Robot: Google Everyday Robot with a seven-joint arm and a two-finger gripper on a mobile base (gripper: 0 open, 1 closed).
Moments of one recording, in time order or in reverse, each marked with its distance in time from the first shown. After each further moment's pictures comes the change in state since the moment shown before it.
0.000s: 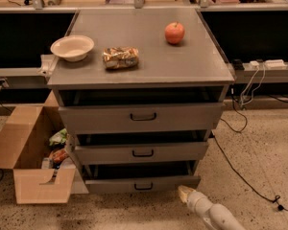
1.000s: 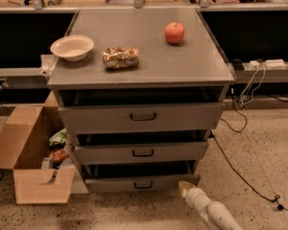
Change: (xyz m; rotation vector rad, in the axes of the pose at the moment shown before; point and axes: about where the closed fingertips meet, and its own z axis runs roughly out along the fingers) arm -0.016 -0.019 0.020 0.051 -0.065 0.000
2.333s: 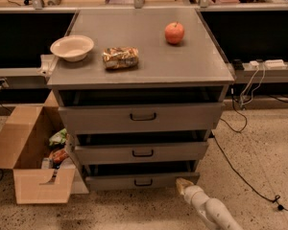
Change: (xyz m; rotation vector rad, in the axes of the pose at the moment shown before) arm -0.011 0.006 0.014 -0.024 -0.021 -0.009
